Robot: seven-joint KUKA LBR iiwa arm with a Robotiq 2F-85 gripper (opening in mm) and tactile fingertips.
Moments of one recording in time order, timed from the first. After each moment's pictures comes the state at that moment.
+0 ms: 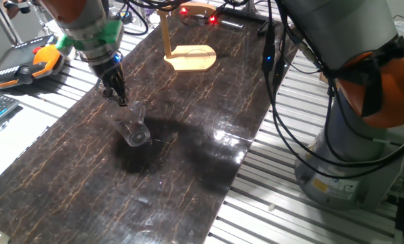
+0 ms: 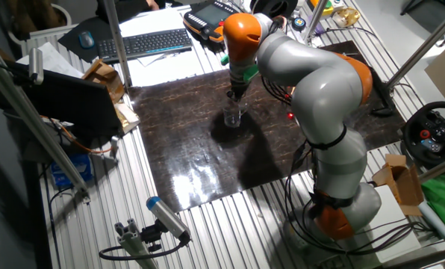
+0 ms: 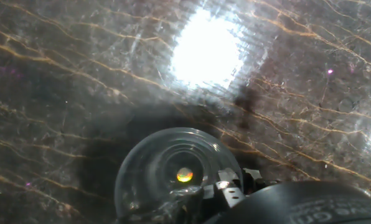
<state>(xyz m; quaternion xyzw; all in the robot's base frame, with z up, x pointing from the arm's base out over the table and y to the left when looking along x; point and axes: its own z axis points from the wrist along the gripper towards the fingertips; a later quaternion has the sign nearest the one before) 0.596 0.103 0.144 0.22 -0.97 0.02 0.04</state>
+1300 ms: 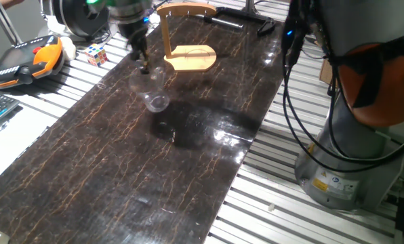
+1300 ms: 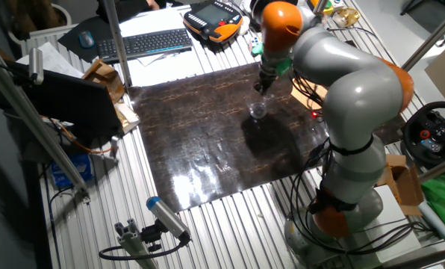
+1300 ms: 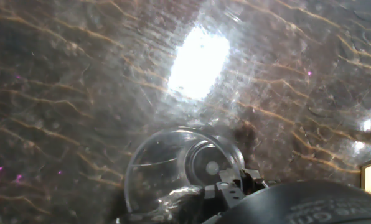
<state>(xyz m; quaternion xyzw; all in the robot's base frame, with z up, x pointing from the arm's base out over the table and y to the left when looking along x) 0.554 0.010 0.203 0.22 -0.97 0.02 0.01</state>
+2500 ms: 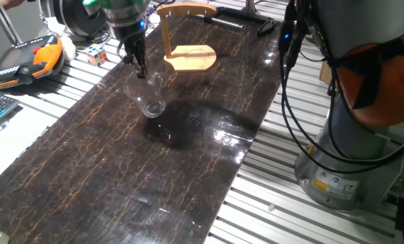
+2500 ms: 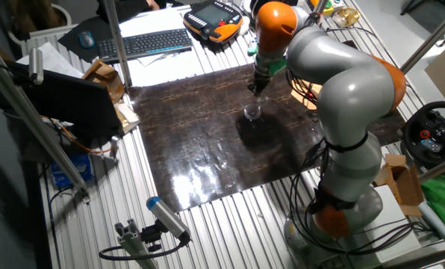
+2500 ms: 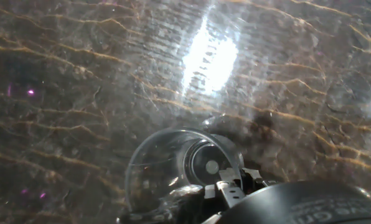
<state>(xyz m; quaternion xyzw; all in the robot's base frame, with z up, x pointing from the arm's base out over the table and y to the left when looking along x) 0.573 0.037 0.180 0.18 -0.98 0.01 0.02</state>
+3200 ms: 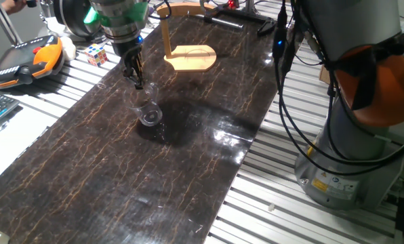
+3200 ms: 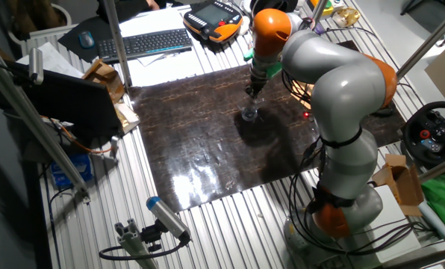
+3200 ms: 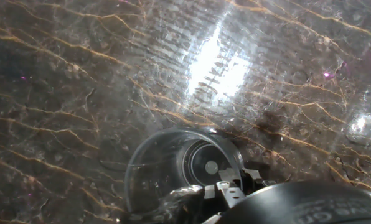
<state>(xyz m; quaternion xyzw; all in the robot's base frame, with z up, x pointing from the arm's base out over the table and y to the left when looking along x) 0.583 0.039 0.151 0.22 -0.98 0.00 0.02</state>
